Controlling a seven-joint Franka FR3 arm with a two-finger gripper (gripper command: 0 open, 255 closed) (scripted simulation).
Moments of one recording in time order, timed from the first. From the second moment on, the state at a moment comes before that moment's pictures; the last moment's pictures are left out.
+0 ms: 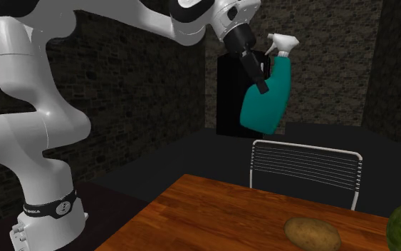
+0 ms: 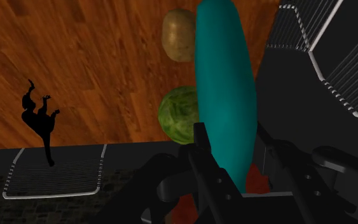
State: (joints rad) arm -0.13 -0.21 0.58 -1.99 -0.12 2.28 0.50
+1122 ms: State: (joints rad) arm 0.07 0.62 0.55 -1.08 -0.59 2.07 0.61
